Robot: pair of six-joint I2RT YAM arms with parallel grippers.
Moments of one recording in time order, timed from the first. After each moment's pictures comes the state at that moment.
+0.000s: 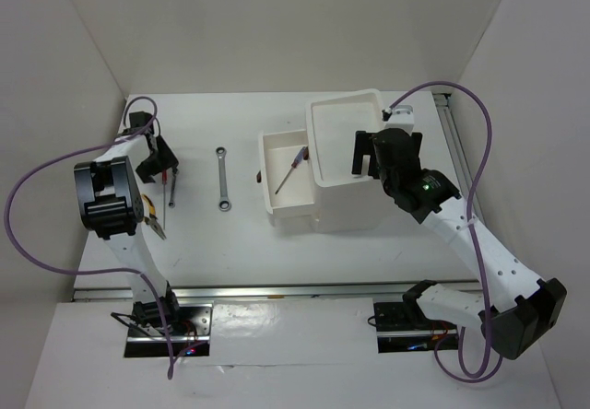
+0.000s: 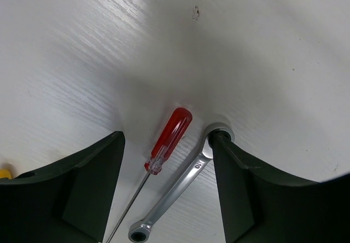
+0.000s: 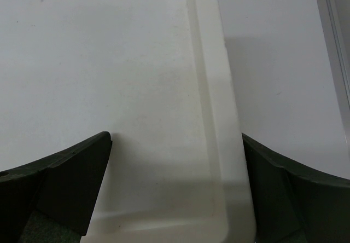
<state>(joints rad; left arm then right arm) 0.24 2.00 1.41 -0.52 -0.14 -0.42 0.53 1.10 1.12 -0.55 0.52 0.30</state>
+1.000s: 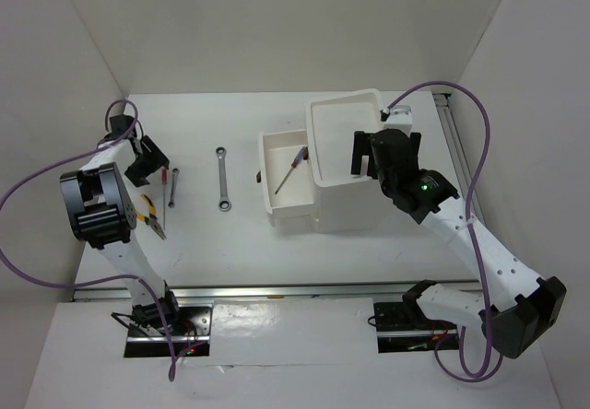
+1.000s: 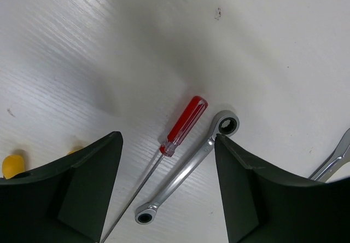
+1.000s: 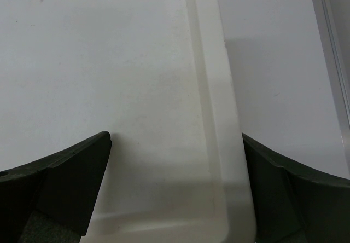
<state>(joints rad) 0.33 1.91 1.35 -0.50 -0.01 -0.48 0.55 1.10 1.12 -0.55 0.55 0.30</state>
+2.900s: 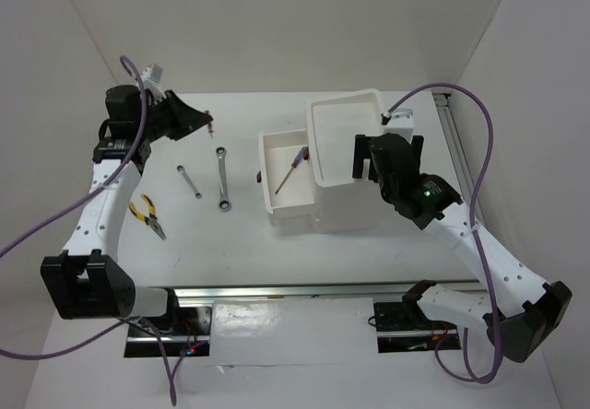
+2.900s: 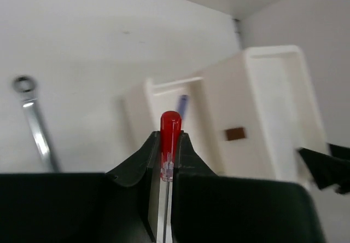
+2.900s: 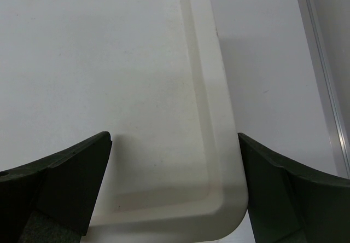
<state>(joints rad) 0.08 1.37 1.33 -0.38 0.51 -0.52 0.60 1.07 1.12 -0.59 0.62 0.30</state>
